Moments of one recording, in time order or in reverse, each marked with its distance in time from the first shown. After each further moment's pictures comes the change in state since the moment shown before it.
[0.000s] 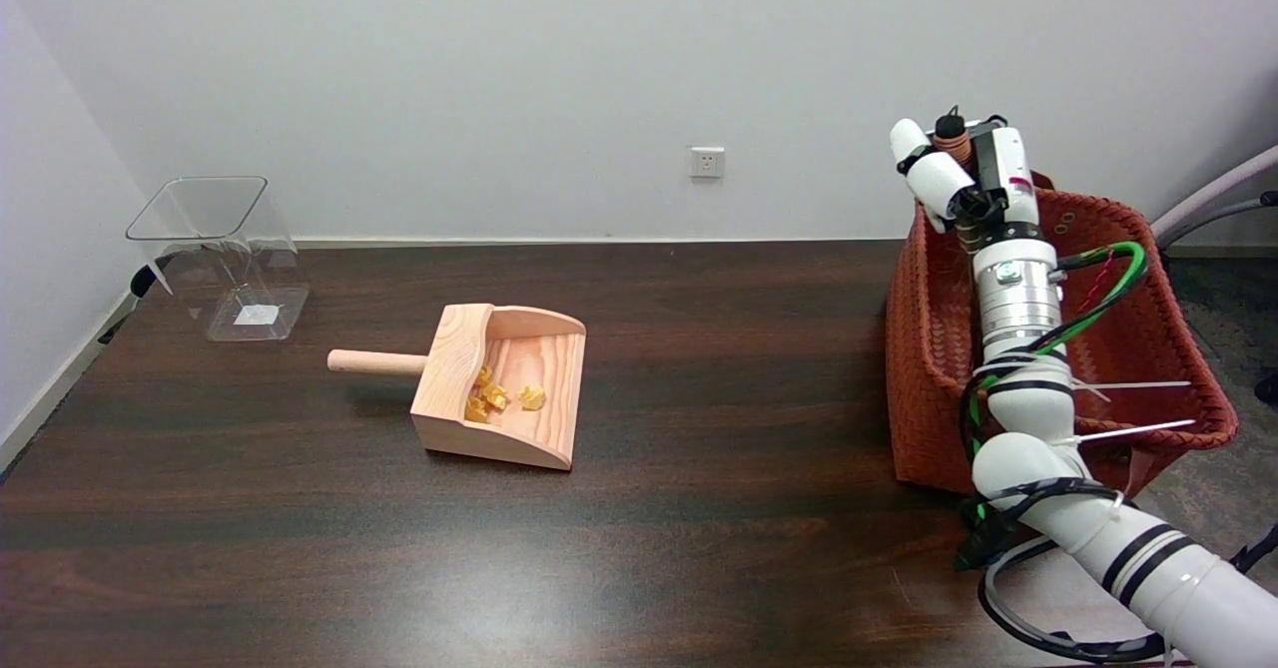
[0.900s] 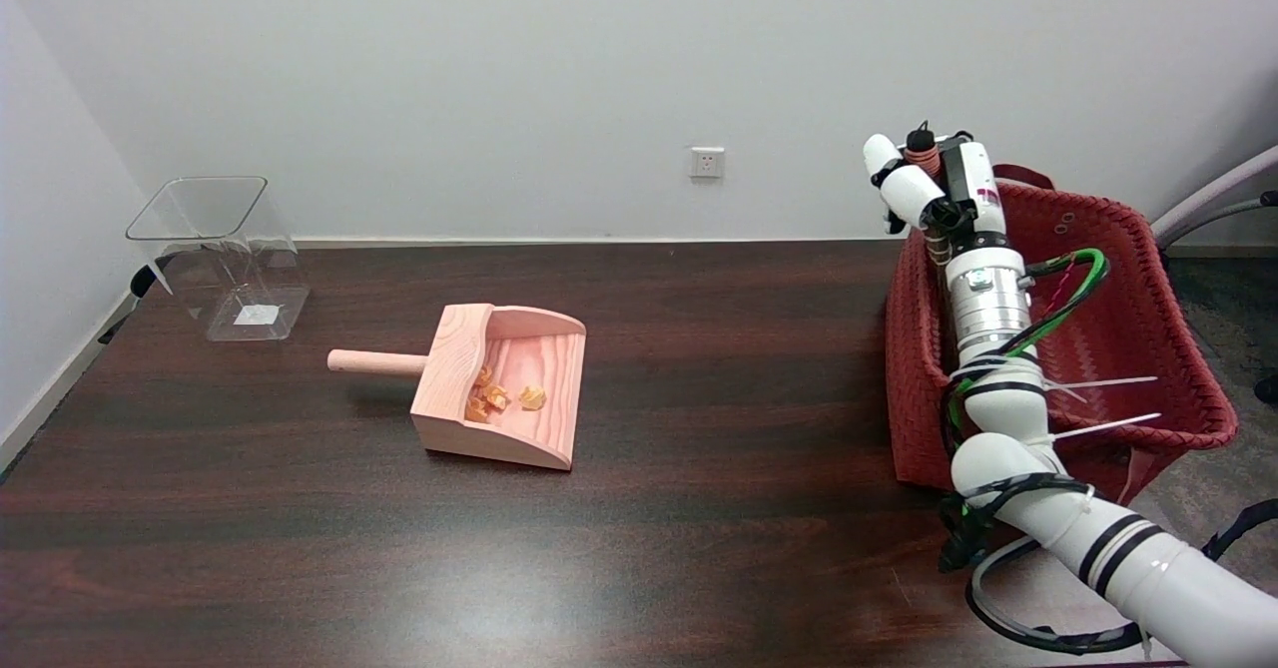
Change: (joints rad) arm 0.062 -0.007 -0.080 -0.090 0.005 0.000 0.059
